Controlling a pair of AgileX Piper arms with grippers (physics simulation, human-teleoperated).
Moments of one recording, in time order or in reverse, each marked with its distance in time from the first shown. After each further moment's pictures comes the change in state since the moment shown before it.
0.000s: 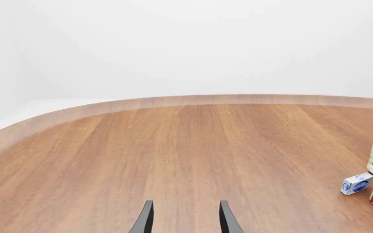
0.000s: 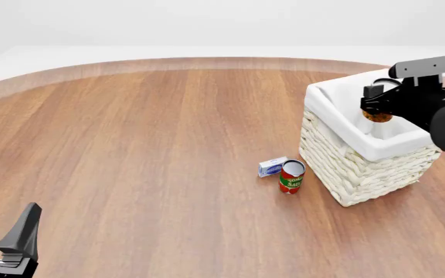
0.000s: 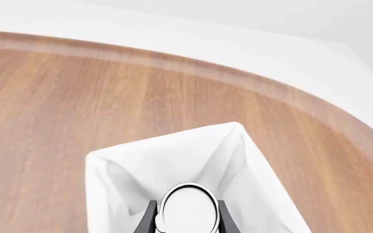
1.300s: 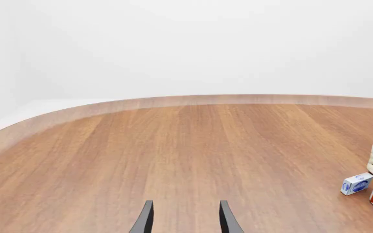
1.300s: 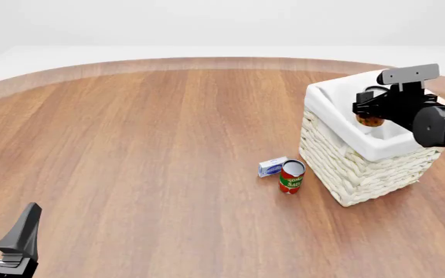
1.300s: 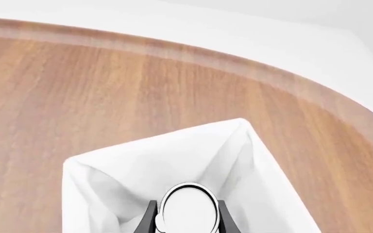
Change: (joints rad) left arm 0.000 0.000 0.000 0.000 0.000; right arm -0.013 0.150 -0.055 -0.048 0.002
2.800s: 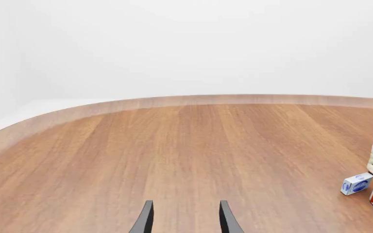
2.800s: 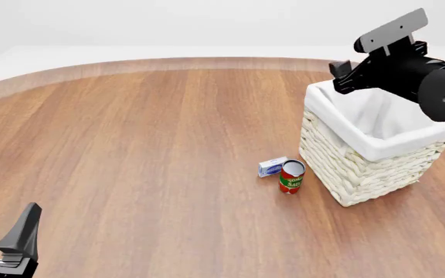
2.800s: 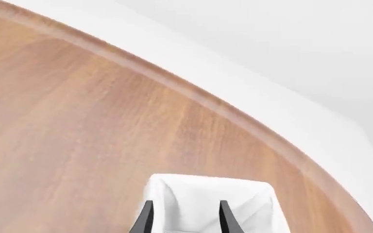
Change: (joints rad) left arm 0.000 0.000 0.000 0.000 0.000; right arm 0.209 -0.206 -0.120 0.230 -0.220
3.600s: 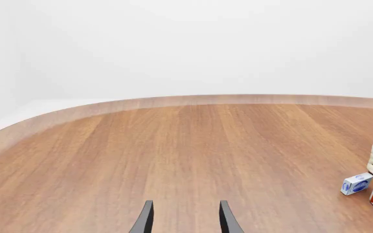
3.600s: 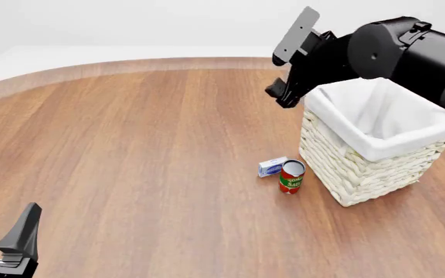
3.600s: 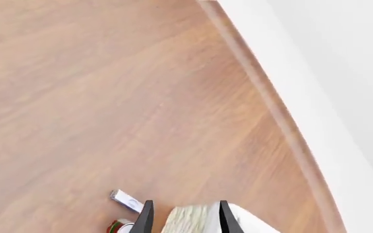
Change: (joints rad) left arm 0.000 0.000 0.000 0.000 0.000; right arm 0.276 0.192 -0.356 0.505 -0.284
